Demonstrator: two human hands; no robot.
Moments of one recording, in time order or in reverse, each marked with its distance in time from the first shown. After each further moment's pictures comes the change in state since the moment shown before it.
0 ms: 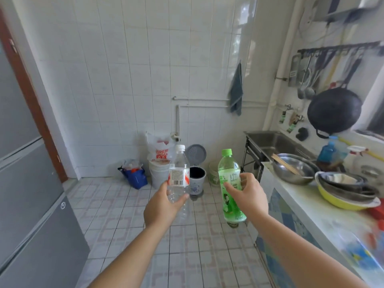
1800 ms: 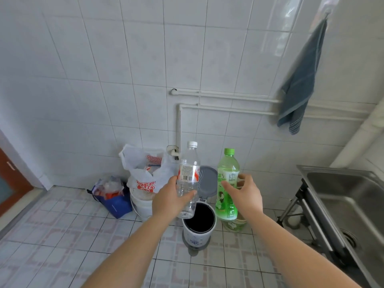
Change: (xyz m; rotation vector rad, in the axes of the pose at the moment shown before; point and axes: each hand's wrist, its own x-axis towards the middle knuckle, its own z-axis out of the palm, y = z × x) left_hand 0.743 0.052 0.343 0.001 -0.127 -0.153; right_hand 0.769 0.012 0.351 0.143 -0.269 0.073
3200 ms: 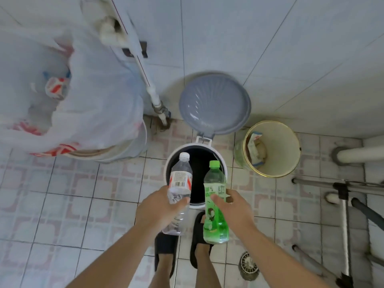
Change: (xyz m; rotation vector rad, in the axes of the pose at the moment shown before) left_hand 0.330 -0.276 0.376 0.421 -0.612 -0.556; right_hand 0.313 0.363 0.325 -0.235 -0.564 0.710
